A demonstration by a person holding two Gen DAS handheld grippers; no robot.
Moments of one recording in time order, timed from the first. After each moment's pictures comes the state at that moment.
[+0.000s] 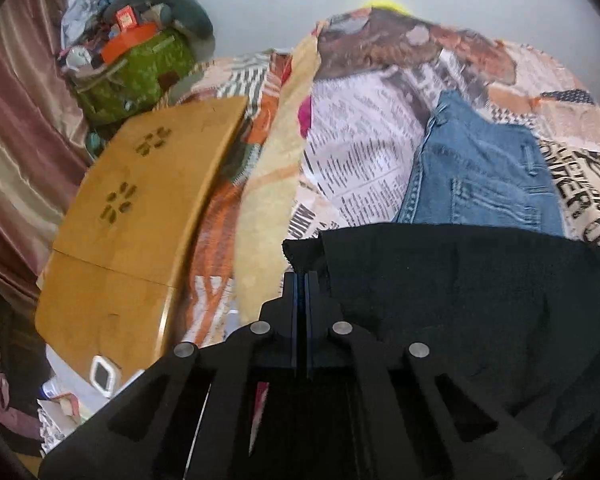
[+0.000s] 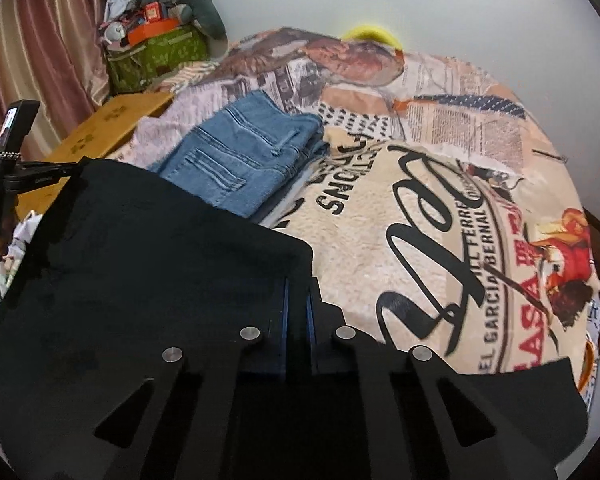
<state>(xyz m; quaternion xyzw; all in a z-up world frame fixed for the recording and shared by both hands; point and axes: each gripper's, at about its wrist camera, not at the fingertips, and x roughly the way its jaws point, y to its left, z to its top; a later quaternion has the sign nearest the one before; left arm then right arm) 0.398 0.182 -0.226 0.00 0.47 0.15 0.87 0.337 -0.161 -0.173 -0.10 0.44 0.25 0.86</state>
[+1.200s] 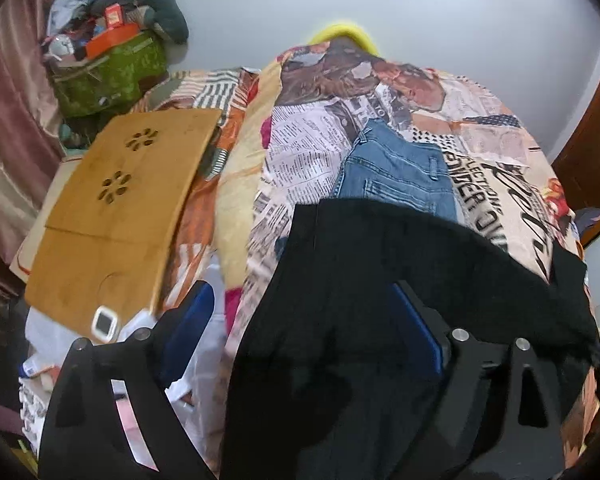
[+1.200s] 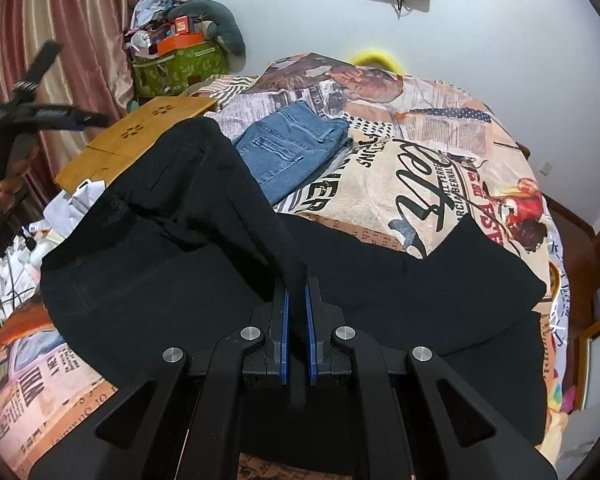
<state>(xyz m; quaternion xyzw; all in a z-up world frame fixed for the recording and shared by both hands) 0.330 0.160 -0.158 -0.07 0.47 0.07 0.88 0.186 -0.173 -0.140 -0.10 0.40 0.25 0.87</state>
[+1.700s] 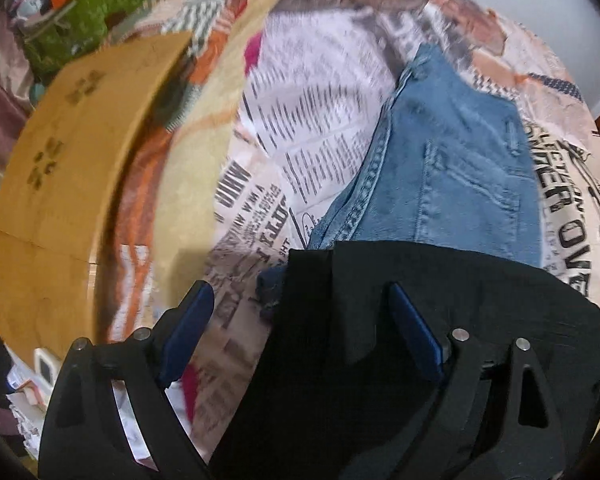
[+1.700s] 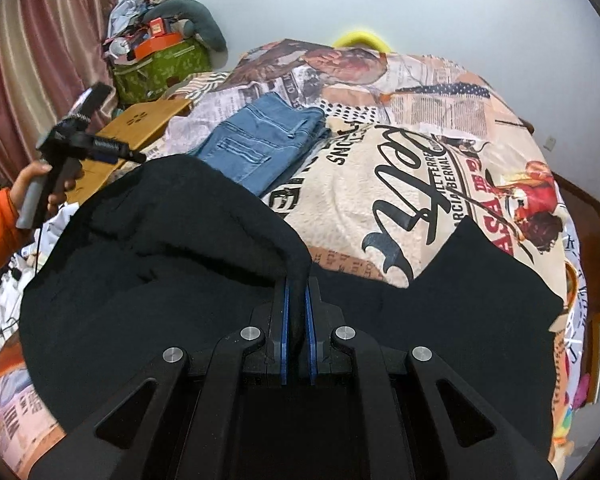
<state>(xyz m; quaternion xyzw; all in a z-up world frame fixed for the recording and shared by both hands) 0.448 0.185 -0.277 -0.10 0.58 0.07 0.81 0.253 -0.188 -0.160 -0.07 0.43 0.24 0.87</state>
